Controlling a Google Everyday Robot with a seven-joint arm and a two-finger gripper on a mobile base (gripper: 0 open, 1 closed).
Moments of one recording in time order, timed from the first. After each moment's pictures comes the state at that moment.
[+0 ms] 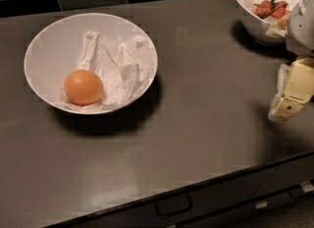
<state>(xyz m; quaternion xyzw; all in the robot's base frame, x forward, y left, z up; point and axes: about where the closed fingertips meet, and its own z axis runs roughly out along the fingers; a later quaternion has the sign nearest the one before) 0.438 -0.217 0.976 -0.60 0.78 -0.03 0.16</state>
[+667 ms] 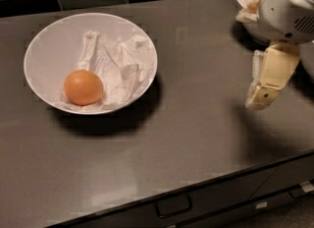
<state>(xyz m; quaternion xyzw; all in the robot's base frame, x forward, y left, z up) 0.445 -0.166 1.001 -0.66 0.73 -0.04 0.18</state>
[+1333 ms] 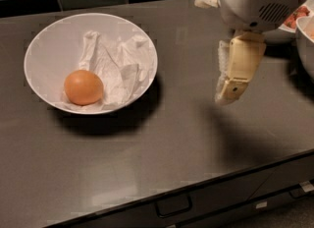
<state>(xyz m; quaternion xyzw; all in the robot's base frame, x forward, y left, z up) 0.442 -0.095 1.025 -0.72 0.66 -0.03 0.22</state>
